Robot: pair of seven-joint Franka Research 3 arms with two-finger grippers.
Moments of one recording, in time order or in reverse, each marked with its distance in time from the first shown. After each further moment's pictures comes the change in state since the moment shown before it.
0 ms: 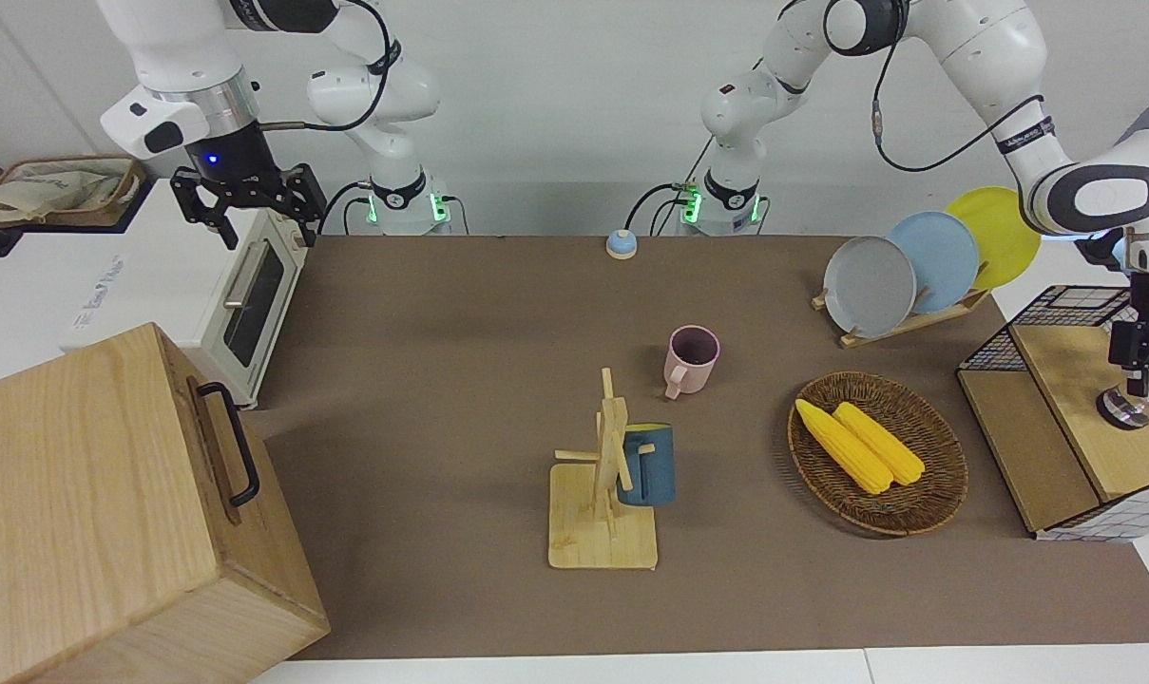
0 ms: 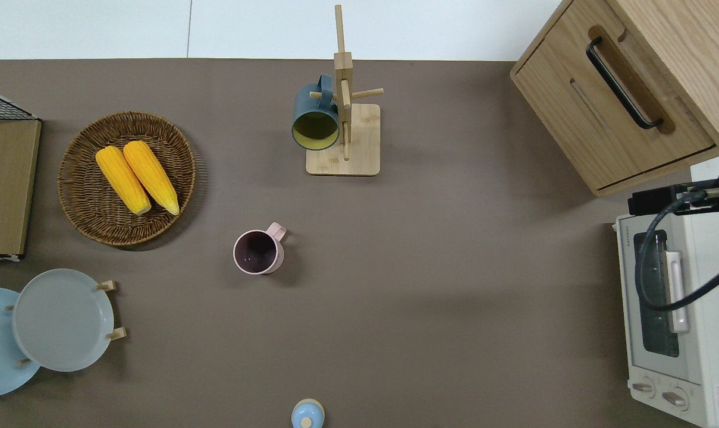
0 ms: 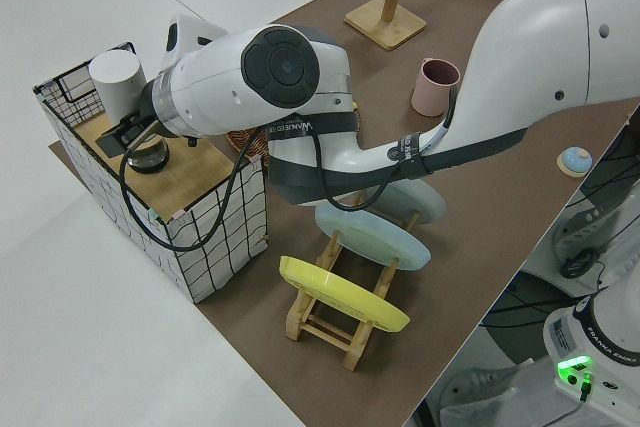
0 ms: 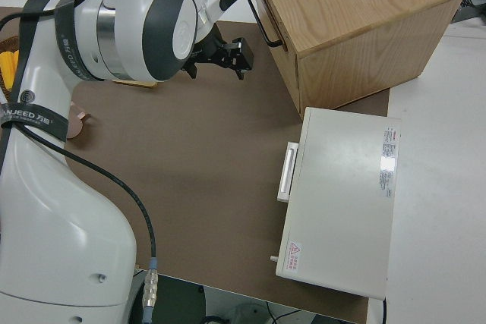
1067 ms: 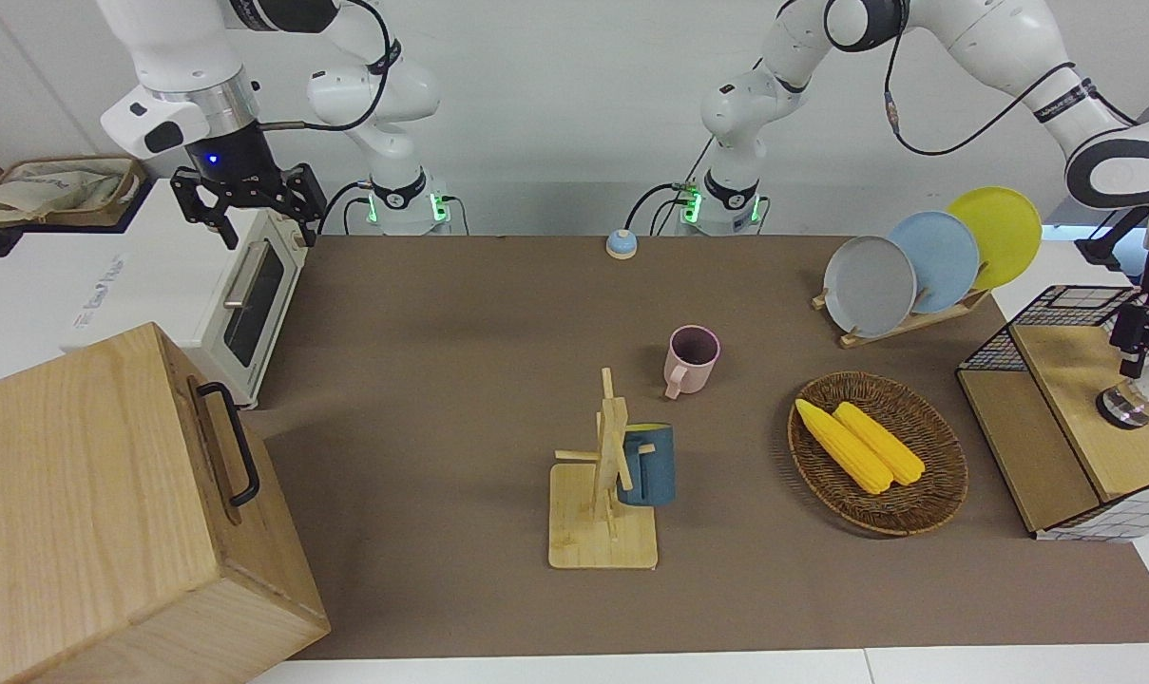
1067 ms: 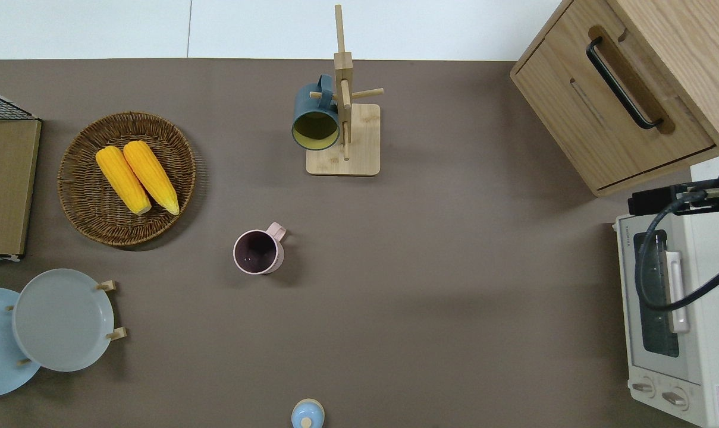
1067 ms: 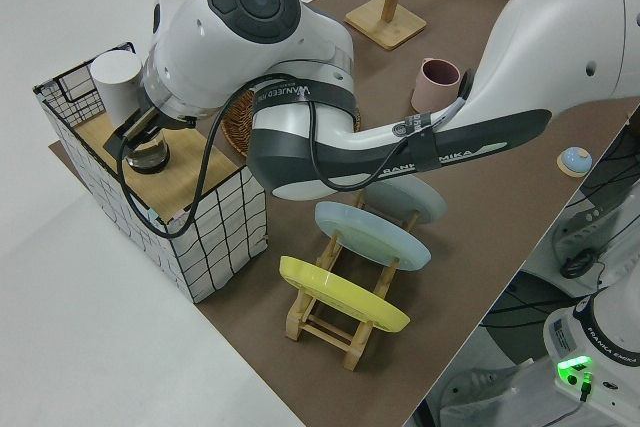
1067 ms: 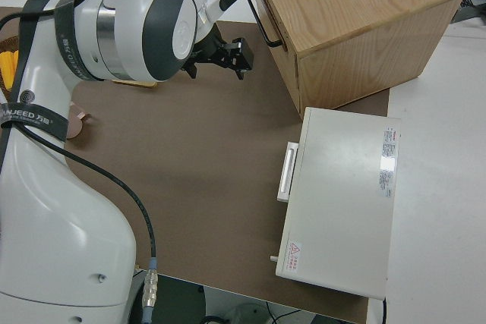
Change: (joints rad) left arm -0.007 -0.029 0.047 0.071 0.345 -0.262 -0.351; right arm 0.000 0.000 0.000 0.000 0.000 0.000 0.000
